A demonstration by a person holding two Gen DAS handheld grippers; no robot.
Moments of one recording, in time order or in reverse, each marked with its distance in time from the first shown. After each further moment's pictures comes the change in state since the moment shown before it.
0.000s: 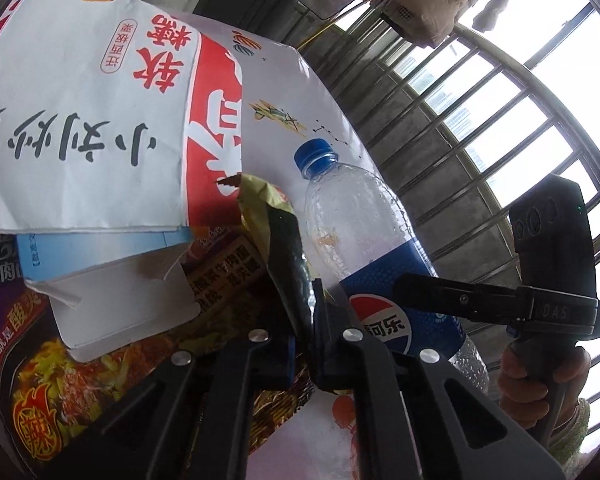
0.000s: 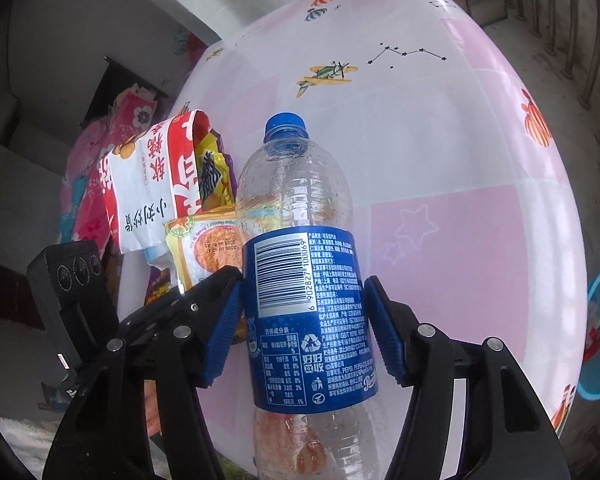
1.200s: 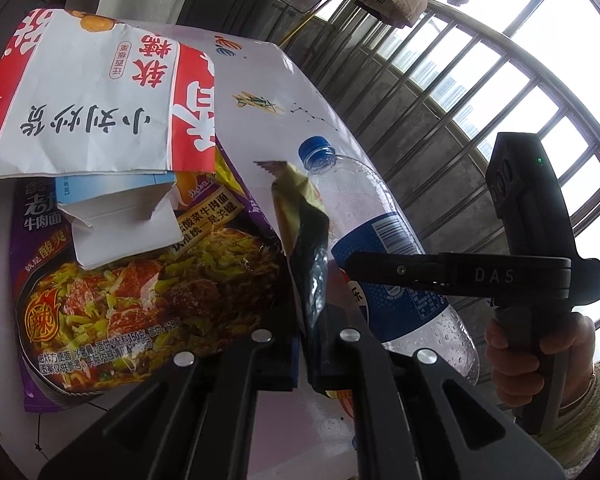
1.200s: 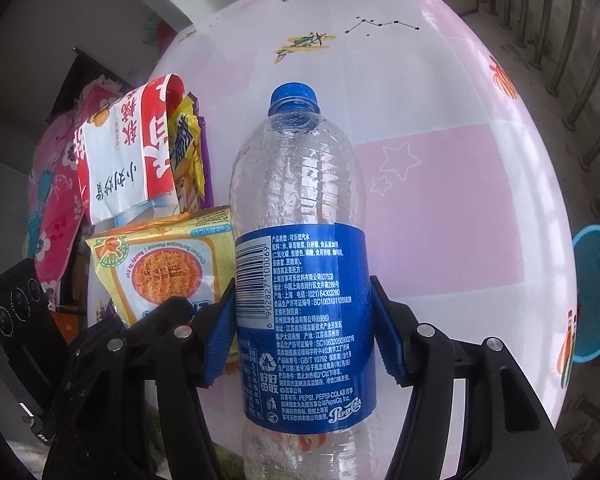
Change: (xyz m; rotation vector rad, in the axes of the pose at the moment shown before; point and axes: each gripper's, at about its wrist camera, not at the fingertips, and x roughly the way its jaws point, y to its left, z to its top) left arm -0.046 -0.015 -0.044 0.103 0.028 0.040; right arm 0.013 0.020 -0.024 0.034 0.025 -0.144
